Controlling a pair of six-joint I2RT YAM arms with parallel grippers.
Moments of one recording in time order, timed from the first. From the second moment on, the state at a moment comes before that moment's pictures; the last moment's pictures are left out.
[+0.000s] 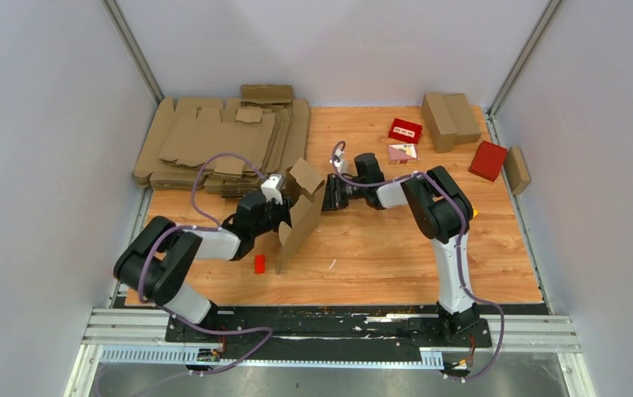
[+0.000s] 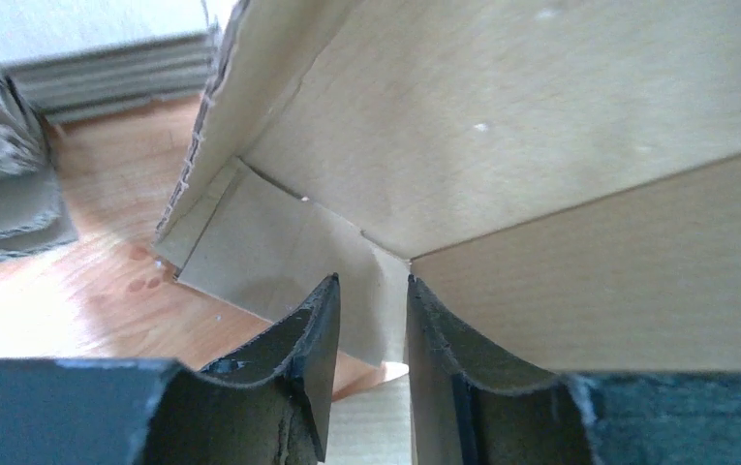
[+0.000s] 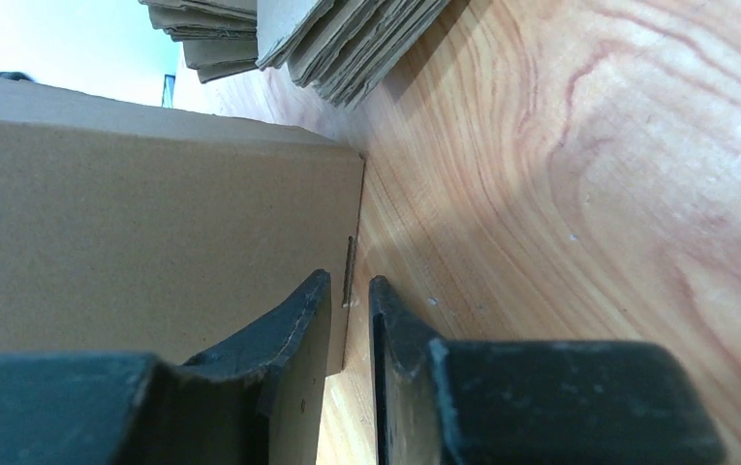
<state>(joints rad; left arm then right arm) -0.50 1.59 0.45 0.68 0.28 -0.48 0.46 2.20 1.17 0.44 -0.93 0.58</state>
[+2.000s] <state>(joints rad) -0.45 1.37 0.45 0.43 0.18 -0.43 0.50 2.24 1.33 0.24 -0.90 0.39</state>
